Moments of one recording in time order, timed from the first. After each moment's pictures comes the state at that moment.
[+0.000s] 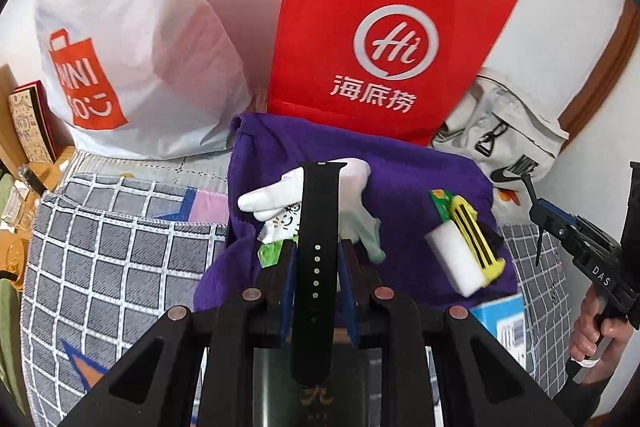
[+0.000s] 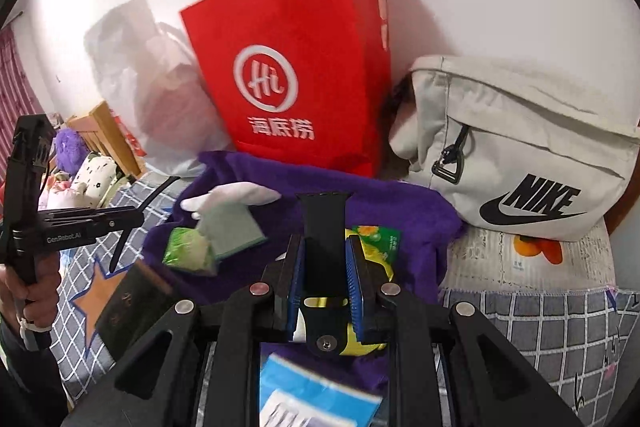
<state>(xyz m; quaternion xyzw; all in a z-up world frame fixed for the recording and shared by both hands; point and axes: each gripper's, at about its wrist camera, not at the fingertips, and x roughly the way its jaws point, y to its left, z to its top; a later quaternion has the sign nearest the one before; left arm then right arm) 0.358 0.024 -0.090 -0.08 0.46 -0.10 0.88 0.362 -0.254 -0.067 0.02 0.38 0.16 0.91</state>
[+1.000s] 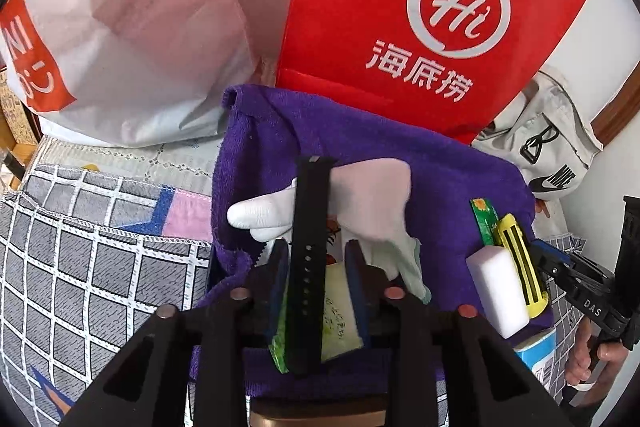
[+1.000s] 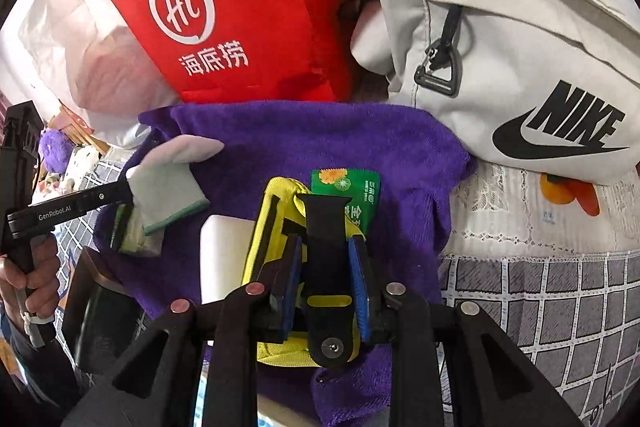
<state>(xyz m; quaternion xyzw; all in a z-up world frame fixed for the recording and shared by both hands) 0.409 0.022 -0.137 -0.09 0.49 -0.08 0.86 0.410 -0.272 -0.129 0.05 0.48 0.14 0.87</state>
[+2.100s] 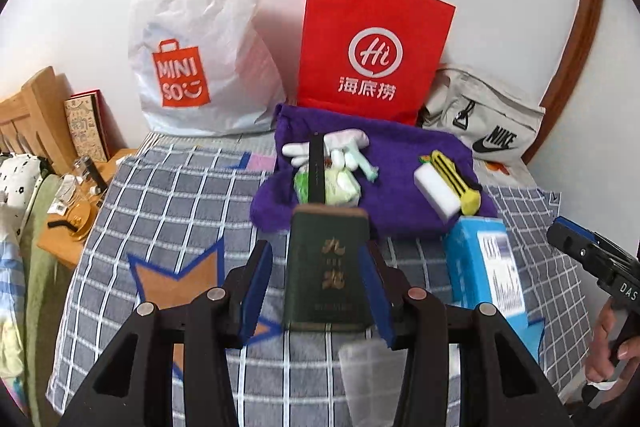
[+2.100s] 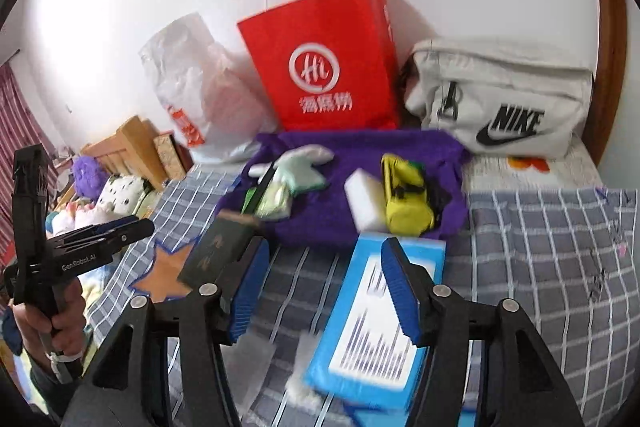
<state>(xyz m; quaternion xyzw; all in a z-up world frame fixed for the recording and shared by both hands) 0.207 0.045 -0.055 -0.04 0.41 -0.06 0.91 0.212 -0.233 -0.044 0.08 0.38 0.16 0.91</state>
